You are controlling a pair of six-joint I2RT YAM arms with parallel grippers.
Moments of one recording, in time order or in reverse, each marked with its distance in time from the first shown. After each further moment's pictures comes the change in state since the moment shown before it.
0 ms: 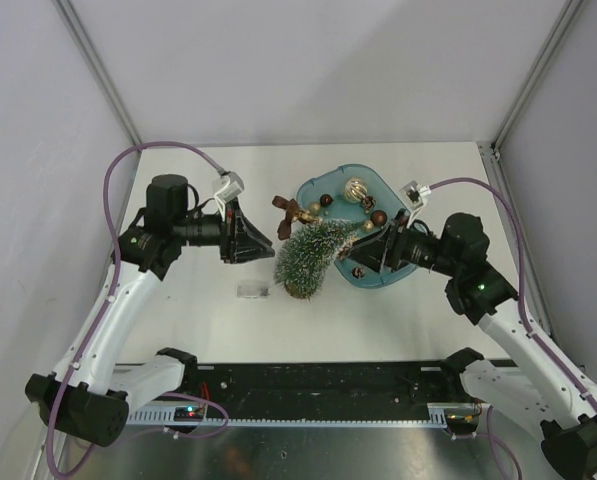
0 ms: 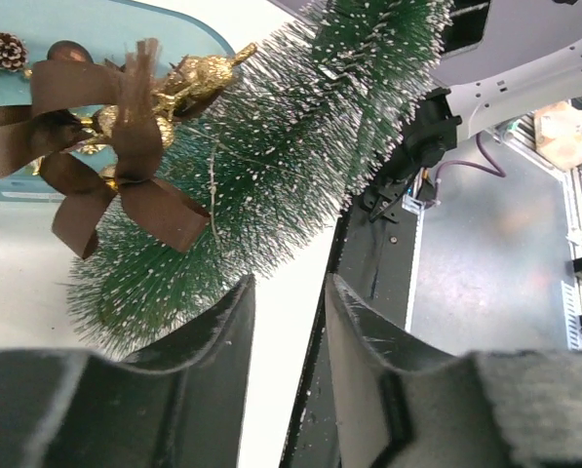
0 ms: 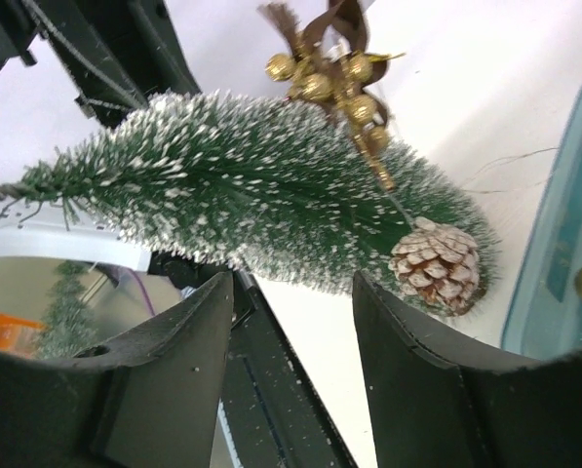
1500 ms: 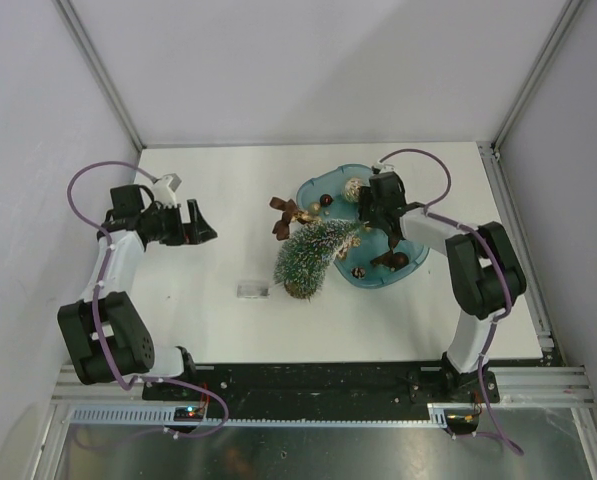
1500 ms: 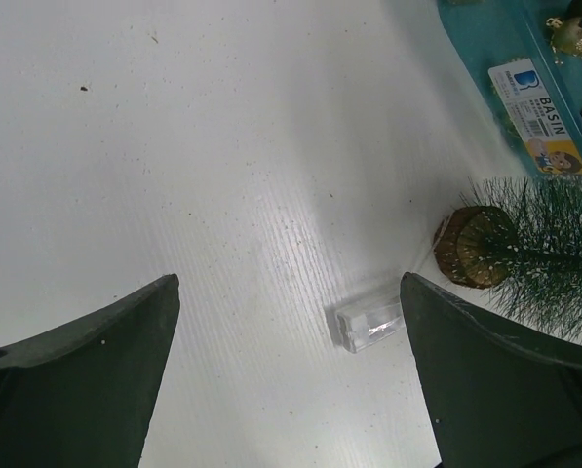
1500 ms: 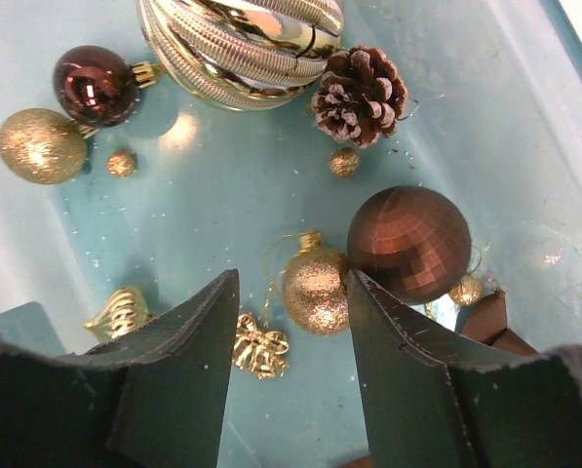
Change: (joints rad) left arm 0.537 0.323 -0.131 0.069 -0.398 0.085; right arm -0.112 0.979 0.363 -0.031 0.744 -0.150
